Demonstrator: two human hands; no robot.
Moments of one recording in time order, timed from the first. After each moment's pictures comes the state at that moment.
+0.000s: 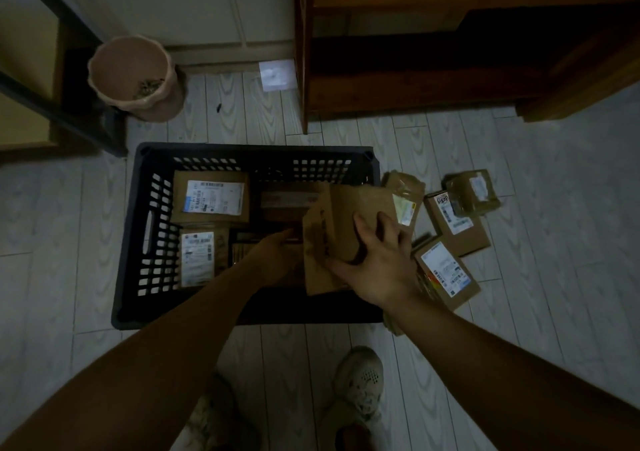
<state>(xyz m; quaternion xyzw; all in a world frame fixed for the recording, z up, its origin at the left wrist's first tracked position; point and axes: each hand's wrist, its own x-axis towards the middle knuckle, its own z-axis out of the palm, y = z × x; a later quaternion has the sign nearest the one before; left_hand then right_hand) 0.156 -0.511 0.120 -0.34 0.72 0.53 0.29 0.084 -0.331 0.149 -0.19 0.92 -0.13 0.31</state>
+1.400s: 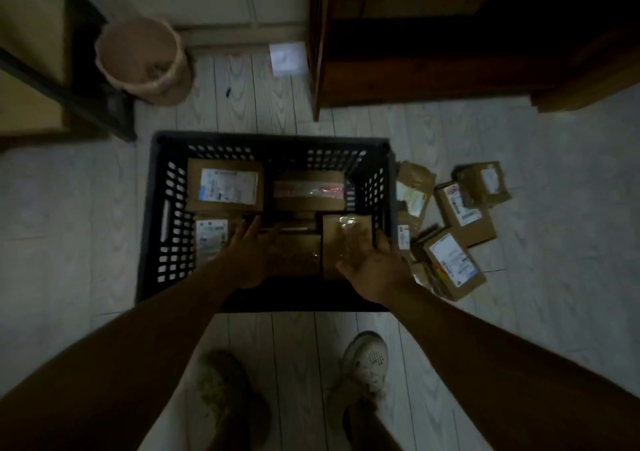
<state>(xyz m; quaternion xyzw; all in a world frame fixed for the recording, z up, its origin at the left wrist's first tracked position) 0.208 -0.573 0.090 -0.17 0.88 0.18 0.39 0.100 -0.348 0.119 -0.19 0.89 -0.03 0.42</state>
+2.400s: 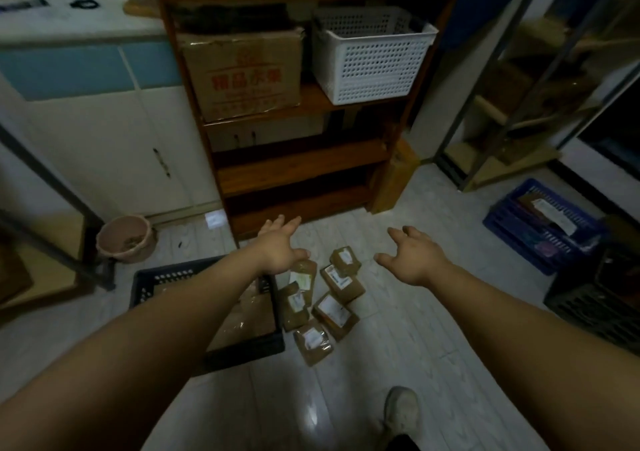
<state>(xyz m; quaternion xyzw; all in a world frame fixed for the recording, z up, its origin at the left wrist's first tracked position) 0.143 -0.303 0.571 -0.09 0.93 0.29 0.19 0.082 -0.042 0.592 -0.13 0.97 -0.02 0.20</state>
